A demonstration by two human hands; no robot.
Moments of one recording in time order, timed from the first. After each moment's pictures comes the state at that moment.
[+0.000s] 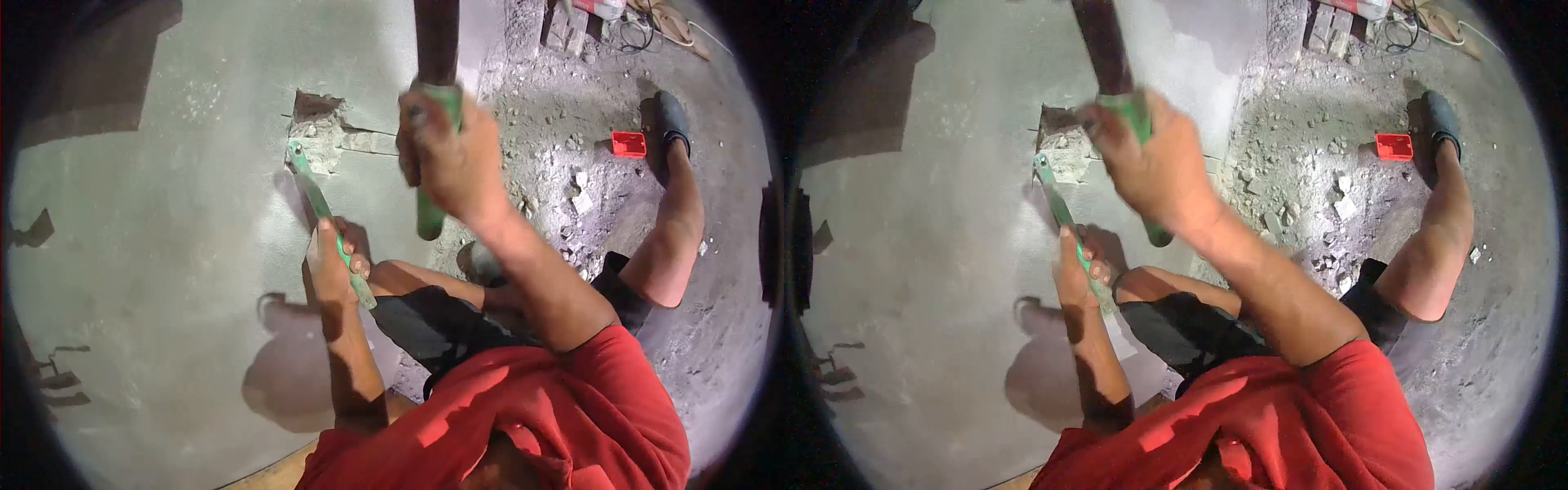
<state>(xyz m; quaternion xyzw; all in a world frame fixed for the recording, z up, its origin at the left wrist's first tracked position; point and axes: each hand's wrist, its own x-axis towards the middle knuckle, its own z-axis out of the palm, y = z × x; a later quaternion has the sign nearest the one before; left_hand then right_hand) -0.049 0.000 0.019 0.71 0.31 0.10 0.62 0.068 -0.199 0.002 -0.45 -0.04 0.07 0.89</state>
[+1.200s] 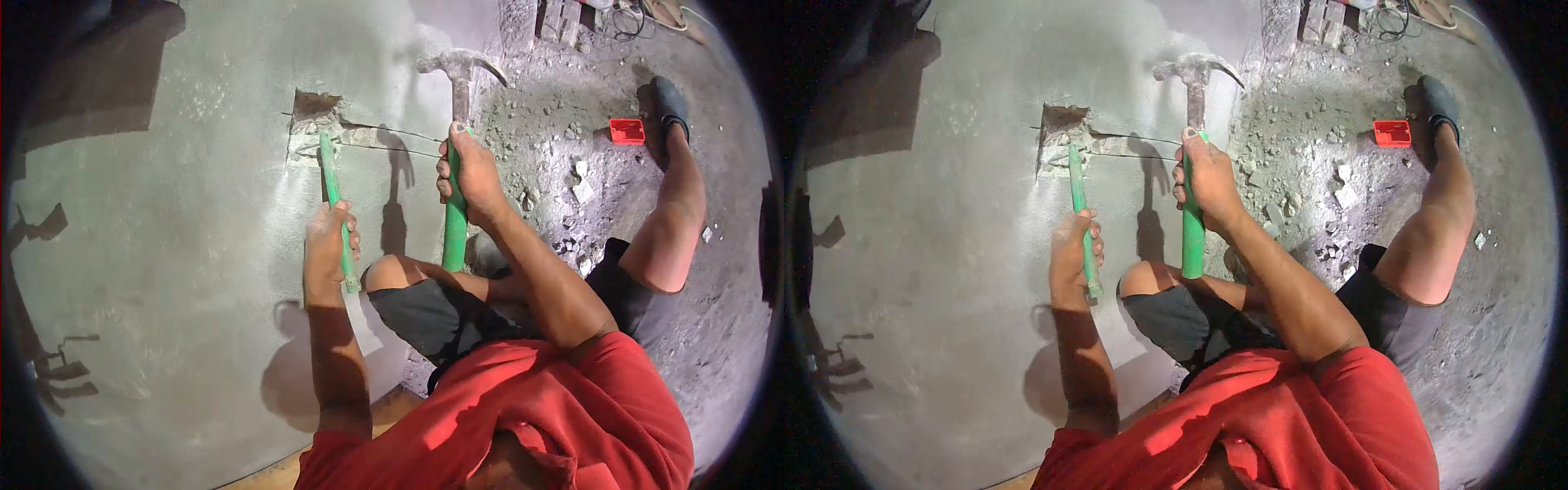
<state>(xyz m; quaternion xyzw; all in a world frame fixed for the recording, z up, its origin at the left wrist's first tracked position) -0.032 0.009 0.034 0.82 0.30 -0.03 0.49 0.042 -0.182 -0.091 -0.27 0.14 0.24 0.92</state>
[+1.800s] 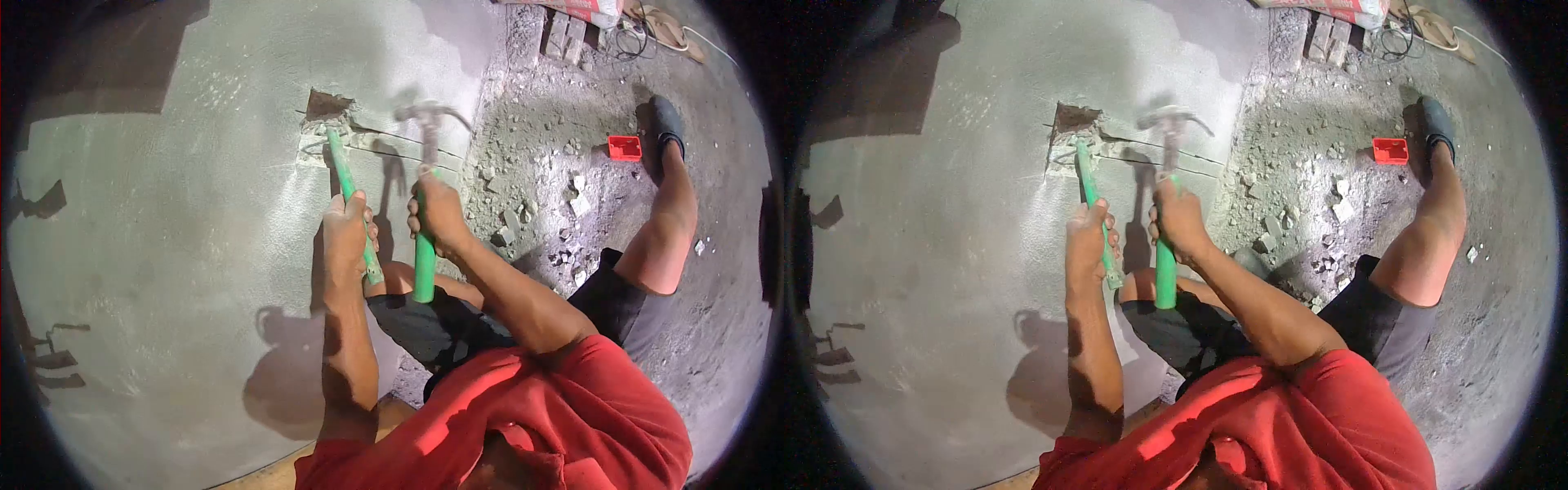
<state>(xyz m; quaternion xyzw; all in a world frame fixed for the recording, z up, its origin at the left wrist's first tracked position) -0.019 -0.018 0.031 0.81 0.34 0.01 0.49 0.009 -0.123 -0.081 -0.26 0.17 0.31 0.90</state>
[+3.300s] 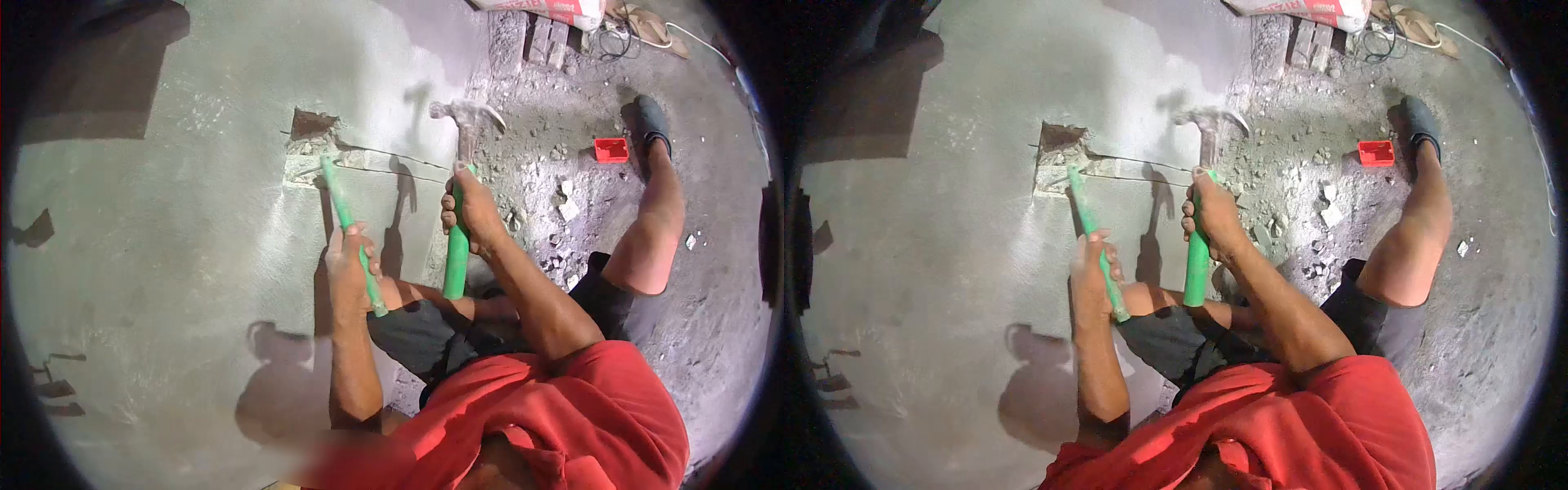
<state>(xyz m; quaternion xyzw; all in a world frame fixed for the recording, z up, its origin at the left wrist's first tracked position) -0.047 -0.019 0.011 0.78 0.29 0.01 0.55 0.032 -0.179 -0.113 -0.25 0.21 0.30 0.90</state>
